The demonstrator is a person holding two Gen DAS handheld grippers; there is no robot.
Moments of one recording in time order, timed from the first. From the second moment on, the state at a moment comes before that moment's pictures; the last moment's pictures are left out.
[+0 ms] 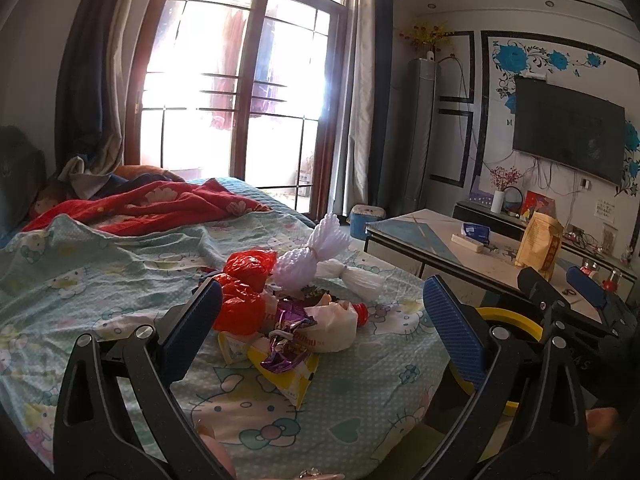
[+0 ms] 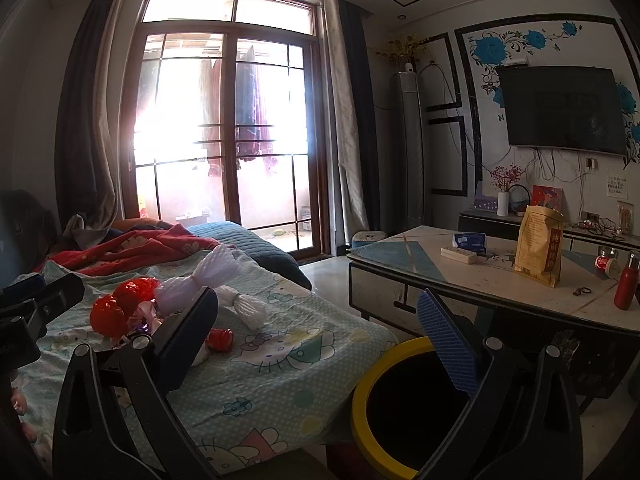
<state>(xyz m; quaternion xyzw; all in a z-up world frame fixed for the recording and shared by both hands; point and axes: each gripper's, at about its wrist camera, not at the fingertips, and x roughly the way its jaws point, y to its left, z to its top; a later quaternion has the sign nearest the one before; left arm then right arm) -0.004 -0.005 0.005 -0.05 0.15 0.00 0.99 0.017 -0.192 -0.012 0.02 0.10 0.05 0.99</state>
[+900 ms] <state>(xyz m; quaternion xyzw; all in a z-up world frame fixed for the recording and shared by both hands) 0.002 0.010 -0.004 -0.07 0.16 0.01 0.98 0.027 -0.186 -0.021 0.02 0.12 0.06 0.99</state>
